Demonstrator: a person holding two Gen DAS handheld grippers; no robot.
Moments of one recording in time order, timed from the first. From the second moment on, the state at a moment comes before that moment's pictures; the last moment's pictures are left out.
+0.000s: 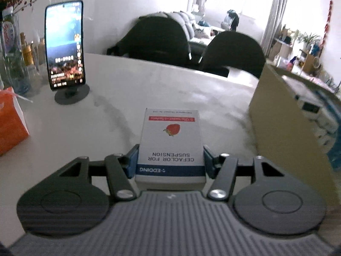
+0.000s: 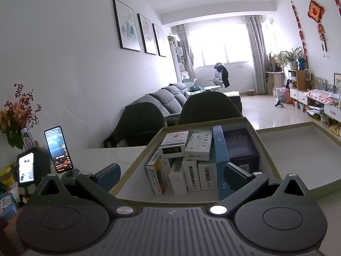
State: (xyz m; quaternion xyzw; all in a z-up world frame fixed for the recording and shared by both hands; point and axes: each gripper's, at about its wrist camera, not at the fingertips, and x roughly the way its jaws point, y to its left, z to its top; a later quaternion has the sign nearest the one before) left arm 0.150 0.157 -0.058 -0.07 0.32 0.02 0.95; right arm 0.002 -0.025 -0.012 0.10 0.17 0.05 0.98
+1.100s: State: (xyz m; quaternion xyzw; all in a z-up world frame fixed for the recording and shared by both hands) left arm 0.152 0.041 -0.004 -0.01 0.34 -0.23 0.91; right arm 0.009 -0.066 -0.025 0.13 0.17 0.01 0.98
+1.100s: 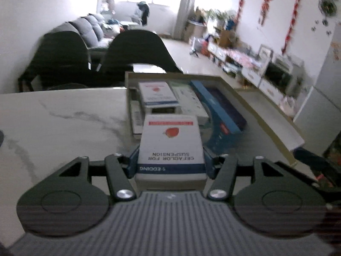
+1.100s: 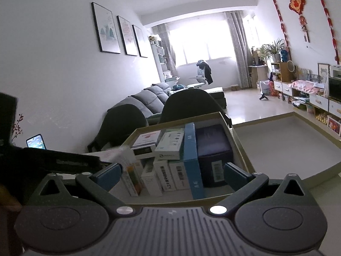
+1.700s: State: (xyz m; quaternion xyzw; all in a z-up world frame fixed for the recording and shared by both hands) left arm 0.176 -0.015 -0.027 0.02 0.41 -0.24 0.88; right arm 0.013 -0.095 -0.038 0.15 0.17 -0.03 0.97
